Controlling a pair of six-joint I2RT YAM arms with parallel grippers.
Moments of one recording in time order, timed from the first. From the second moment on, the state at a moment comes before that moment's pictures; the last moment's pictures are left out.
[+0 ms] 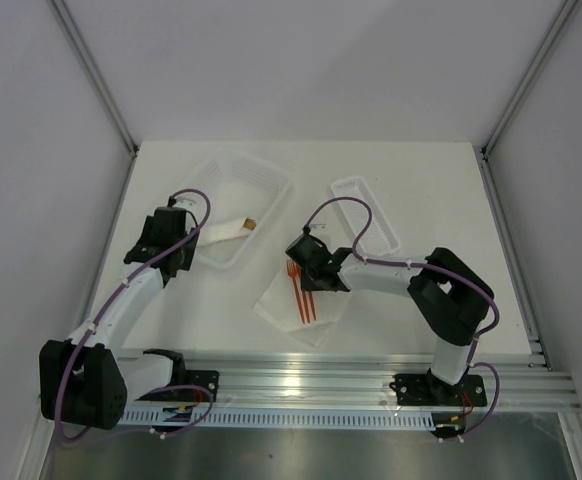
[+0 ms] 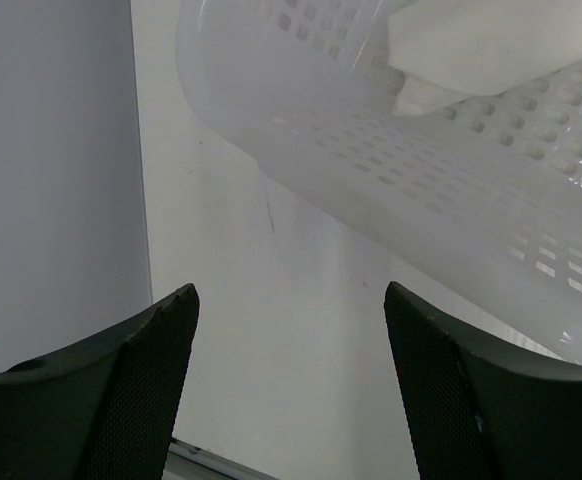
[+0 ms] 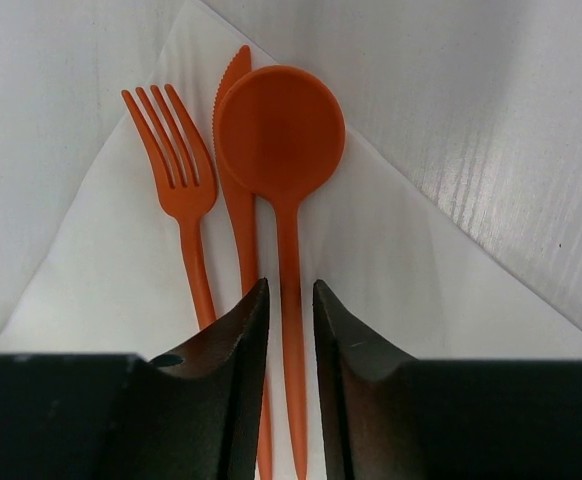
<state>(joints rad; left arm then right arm) -0.14 1.13 0.76 -0.47 -0.46 0.22 0.93 1.81 1.09 -0.32 0.31 0.74</state>
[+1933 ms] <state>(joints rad) -0.78 1.58 0.96 -0.42 -0.15 0.38 1.00 1.01 0.19 0.16 -0.09 0.76</state>
